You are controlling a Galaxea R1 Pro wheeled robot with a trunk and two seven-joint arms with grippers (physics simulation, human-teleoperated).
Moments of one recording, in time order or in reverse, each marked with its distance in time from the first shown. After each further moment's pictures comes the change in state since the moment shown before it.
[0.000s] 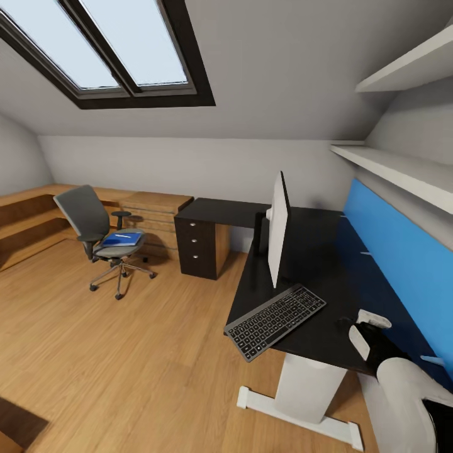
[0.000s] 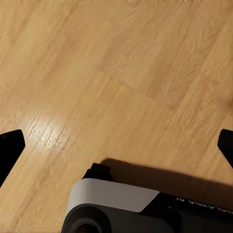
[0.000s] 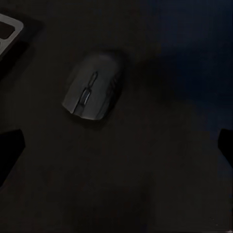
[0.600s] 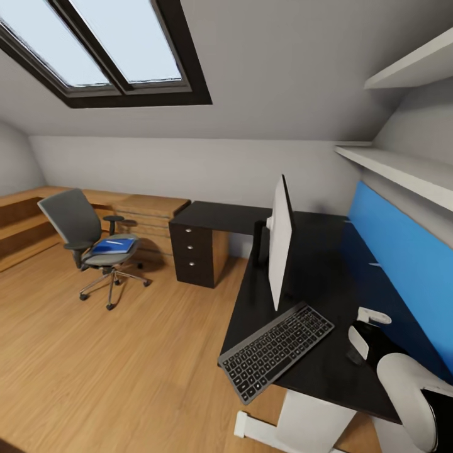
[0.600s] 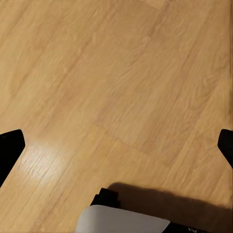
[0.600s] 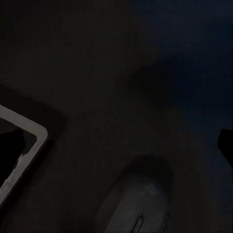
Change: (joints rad) left arm 0.000 0.029 -0.005 -0.001 0.001 -0.098 0.000; right arm -0.039 -0.013 0.025 0.090 0.060 -0.091 0.004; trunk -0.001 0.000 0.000
